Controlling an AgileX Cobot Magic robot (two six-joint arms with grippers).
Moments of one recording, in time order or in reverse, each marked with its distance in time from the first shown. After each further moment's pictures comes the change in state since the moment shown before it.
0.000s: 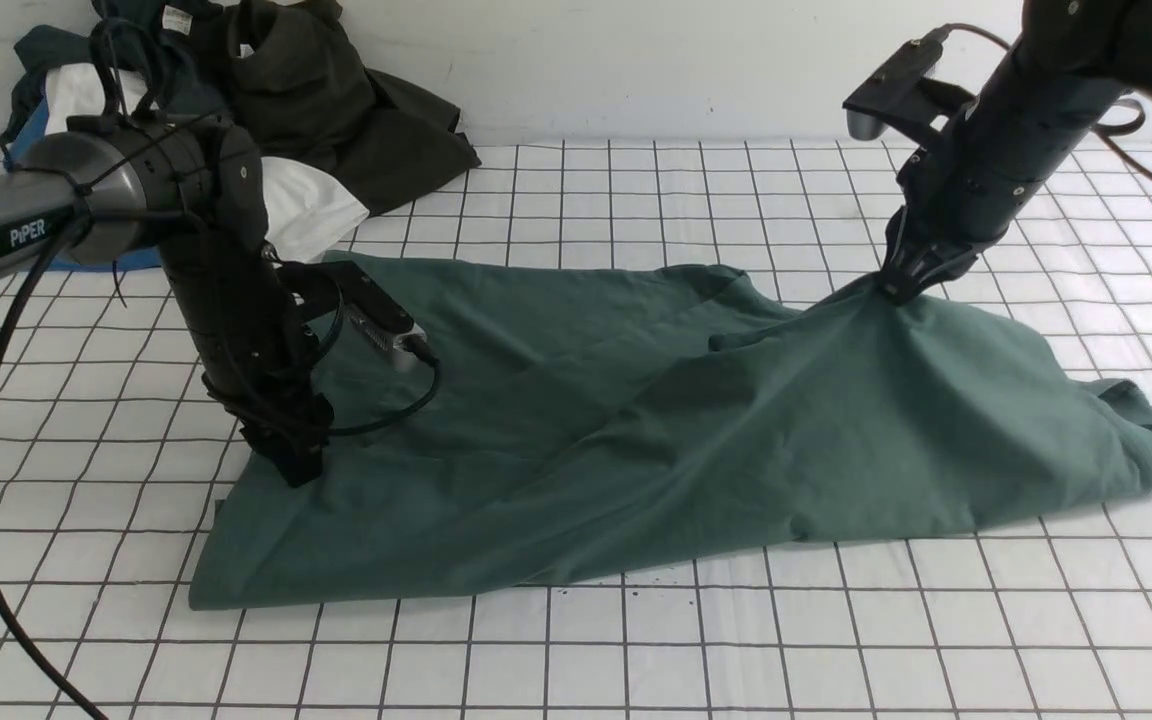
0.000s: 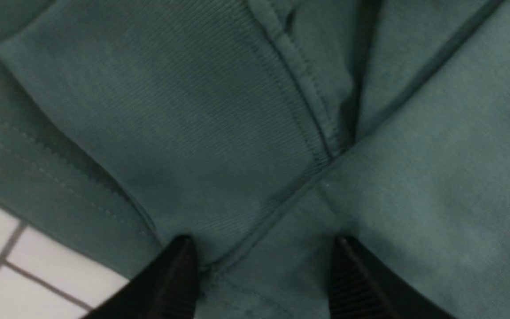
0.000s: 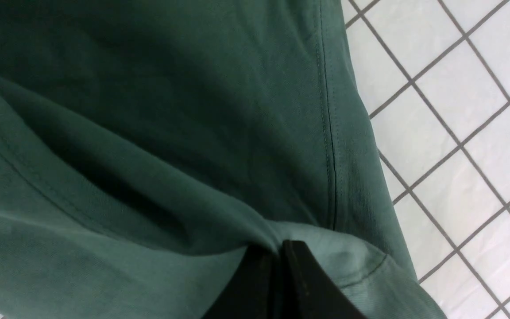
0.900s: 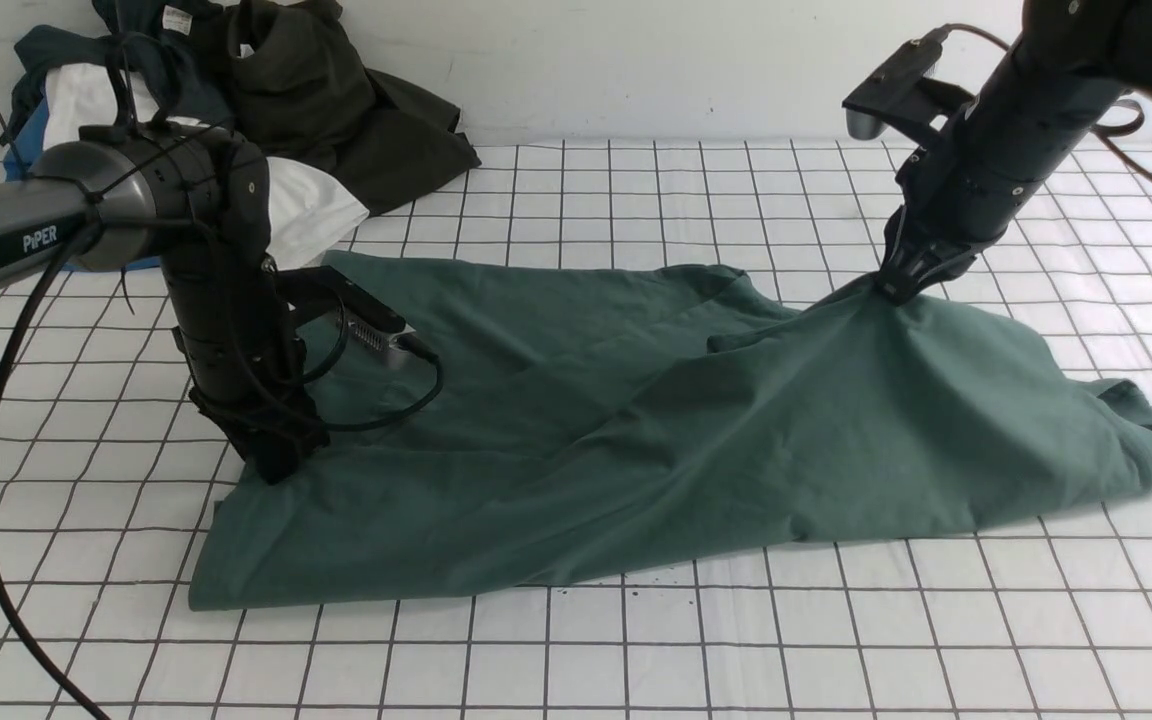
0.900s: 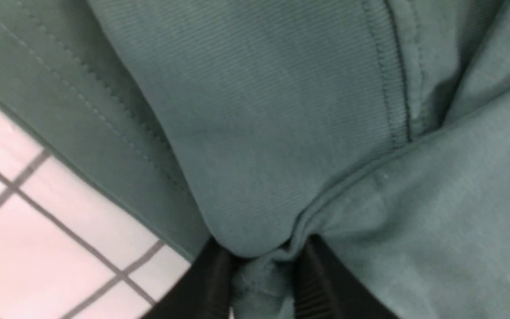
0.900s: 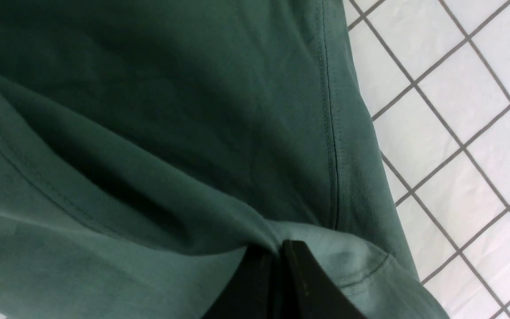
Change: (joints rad) right arm 0.000 0.000 0.000 0.005 0.000 0.001; left arm -0.001 0.017 0.000 0.101 0.018 -0.227
